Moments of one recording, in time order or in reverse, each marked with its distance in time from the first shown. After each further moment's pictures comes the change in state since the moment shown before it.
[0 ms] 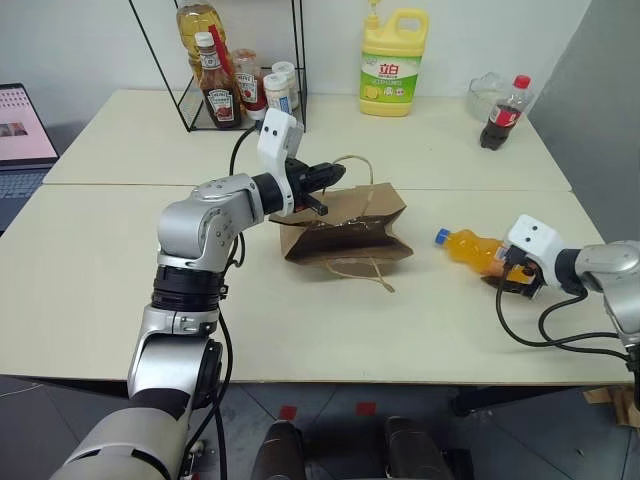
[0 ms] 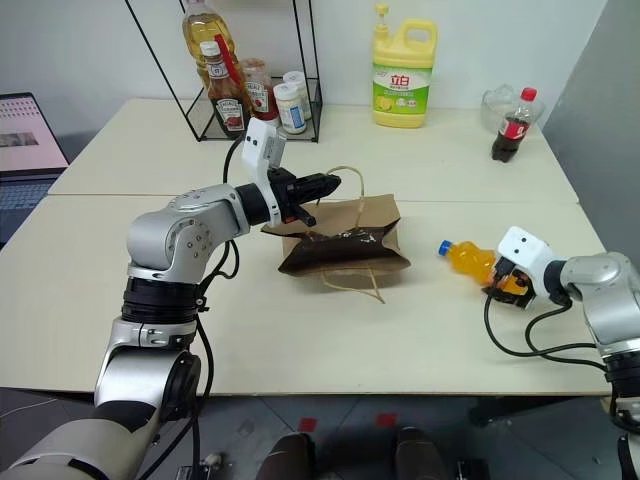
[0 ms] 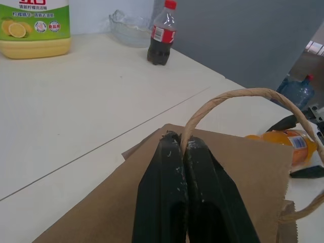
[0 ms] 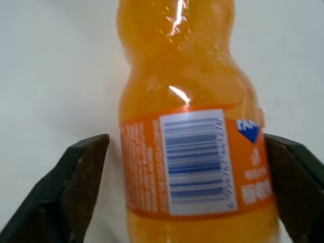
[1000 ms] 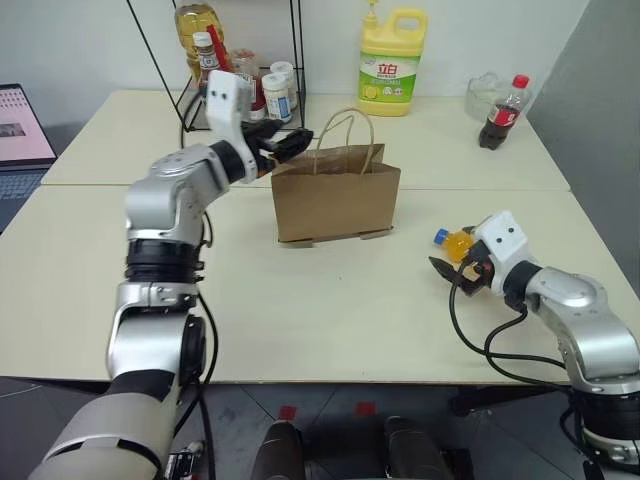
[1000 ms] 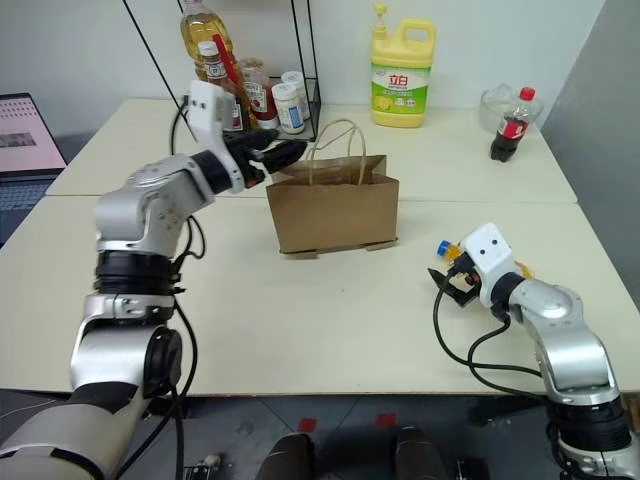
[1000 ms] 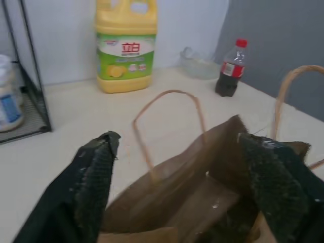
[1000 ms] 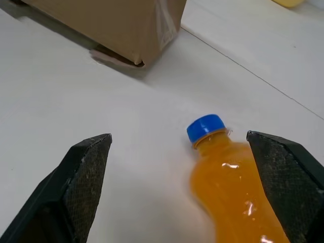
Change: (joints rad) left arm -0.028 0.149 0.101 0.133 0.077 -0.191 0.036; right arm 0.227 0.350 -0.130 -0.516 0.129 0.197 -0.411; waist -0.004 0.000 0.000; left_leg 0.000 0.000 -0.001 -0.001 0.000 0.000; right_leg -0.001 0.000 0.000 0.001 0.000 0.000
